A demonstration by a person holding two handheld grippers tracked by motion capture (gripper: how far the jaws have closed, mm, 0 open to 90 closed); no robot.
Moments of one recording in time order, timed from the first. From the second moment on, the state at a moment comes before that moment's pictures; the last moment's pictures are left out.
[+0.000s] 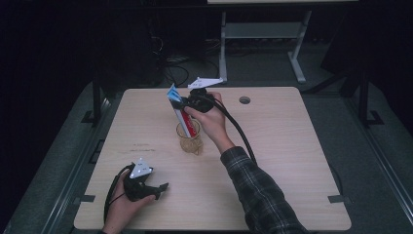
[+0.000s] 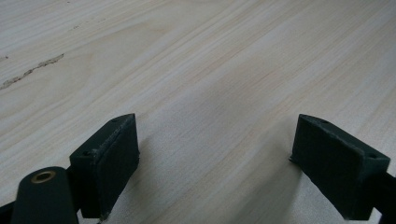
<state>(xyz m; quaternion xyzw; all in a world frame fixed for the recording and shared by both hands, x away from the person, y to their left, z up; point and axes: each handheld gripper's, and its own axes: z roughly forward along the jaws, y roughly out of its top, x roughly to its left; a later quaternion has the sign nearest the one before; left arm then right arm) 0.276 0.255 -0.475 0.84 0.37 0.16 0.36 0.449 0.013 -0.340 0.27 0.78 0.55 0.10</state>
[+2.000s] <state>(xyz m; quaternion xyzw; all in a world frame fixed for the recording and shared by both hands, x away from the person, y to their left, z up) 0.276 0.255 -0.475 0.84 0.37 0.16 0.36 0.441 -0.006 -0.369 0.29 0.79 0.54 0.09</state>
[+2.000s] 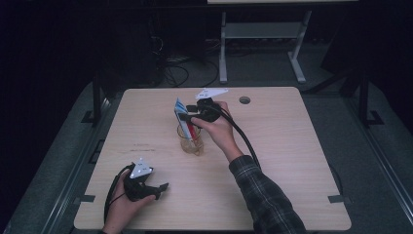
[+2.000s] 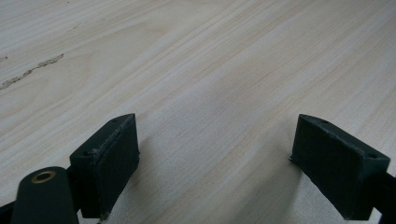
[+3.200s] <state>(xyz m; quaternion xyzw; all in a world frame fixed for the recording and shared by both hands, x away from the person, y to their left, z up) 0.276 0.255 -0.475 0.84 0.37 0.16 0.36 0.378 -0.123 -0.377 0.31 0.79 0.51 0.13</state>
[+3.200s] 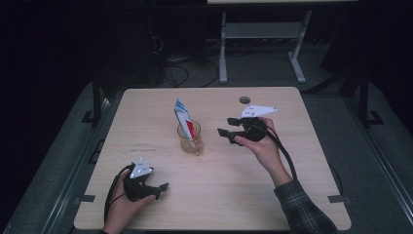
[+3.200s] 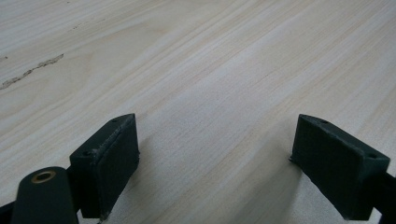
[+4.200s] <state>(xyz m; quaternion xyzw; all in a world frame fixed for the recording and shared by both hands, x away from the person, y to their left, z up) 0.276 0.255 -0.475 0.84 0.37 0.16 0.36 0.308 -0.189 -0.430 0.35 0.80 0.47 0.13</state>
